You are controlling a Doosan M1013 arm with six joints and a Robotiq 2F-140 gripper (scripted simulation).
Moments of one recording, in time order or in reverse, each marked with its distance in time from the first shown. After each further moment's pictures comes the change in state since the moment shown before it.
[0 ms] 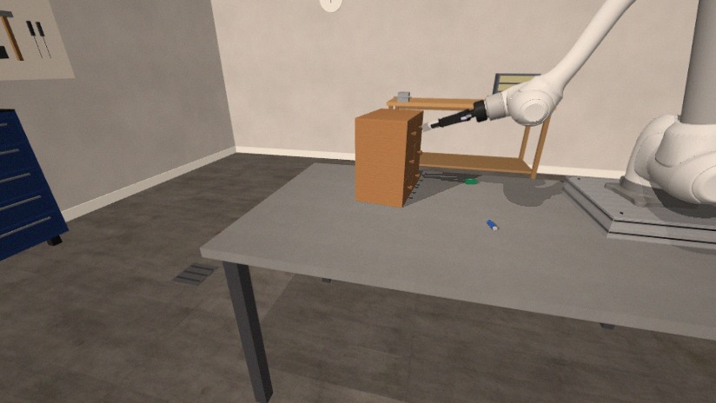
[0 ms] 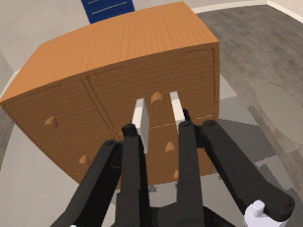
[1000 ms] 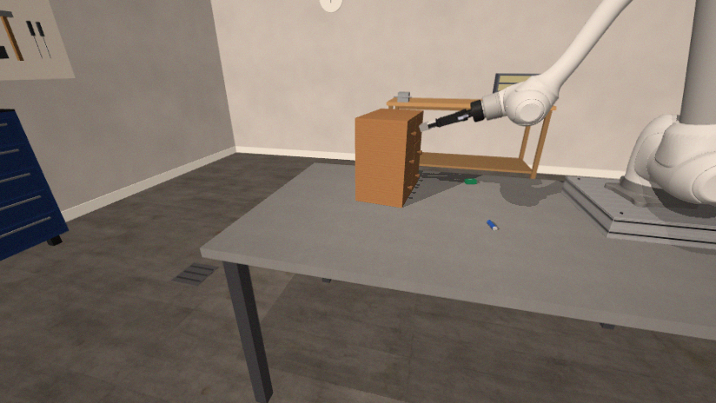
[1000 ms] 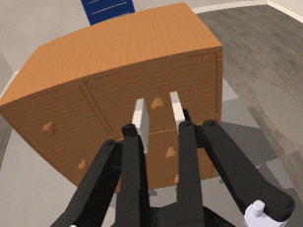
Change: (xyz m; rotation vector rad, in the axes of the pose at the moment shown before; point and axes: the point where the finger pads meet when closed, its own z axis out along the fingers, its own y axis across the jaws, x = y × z) arm 0.003 0.000 0.010 0.000 0.000 0.000
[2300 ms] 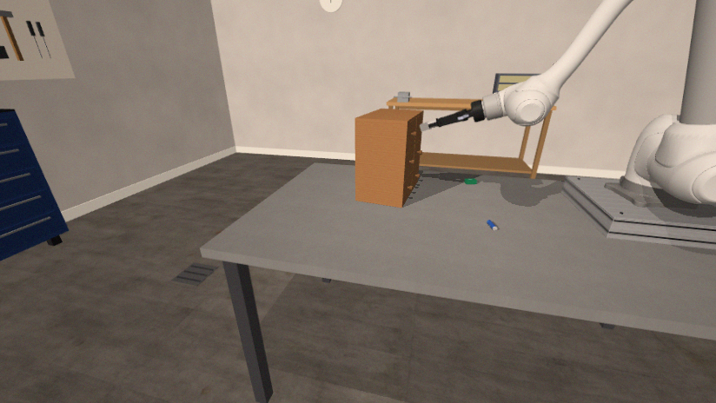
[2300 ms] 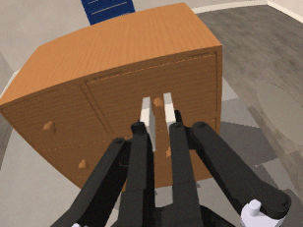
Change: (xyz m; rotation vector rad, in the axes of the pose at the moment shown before) arm 0.000 0.000 -0.001 0.000 0.000 0.000
